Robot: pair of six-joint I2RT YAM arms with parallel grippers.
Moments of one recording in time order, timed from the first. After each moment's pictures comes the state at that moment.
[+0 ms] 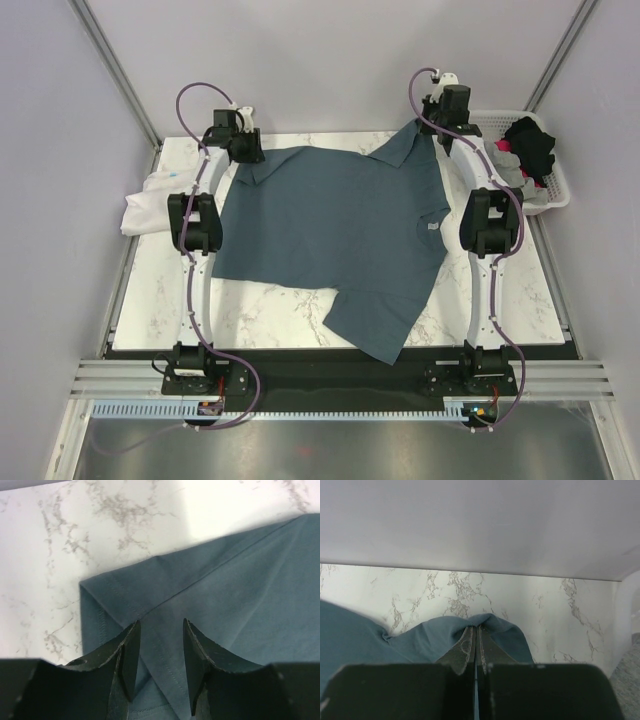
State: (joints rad) left arm -0.03 2.67 2.46 -0.52 0.29 0.02; right arm 0.04 2.47 2.29 -0.23 -0.14 0.07
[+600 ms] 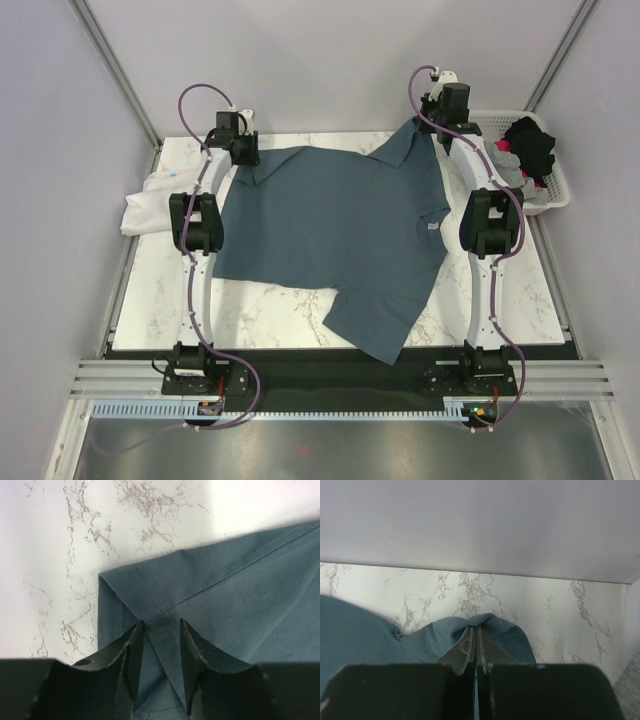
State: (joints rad) left arm -0.05 2.67 2.44 -0.52 0.16 0.03; right arm 0.04 2.45 2.29 -0.24 -0.16 0.09
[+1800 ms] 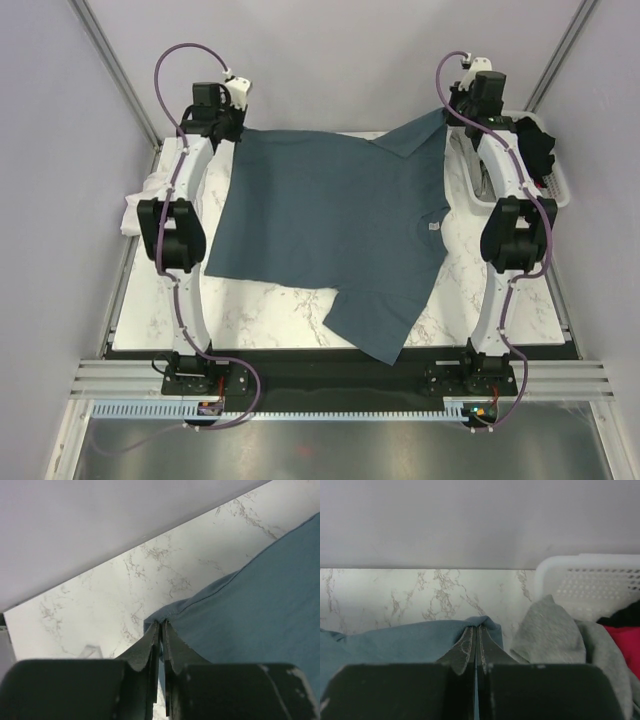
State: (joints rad) left arm -0.05 2.24 2.15 -0.46 0.19 0.32; right arm -0.03 2.19 2.10 -0.29 -0.13 0.05
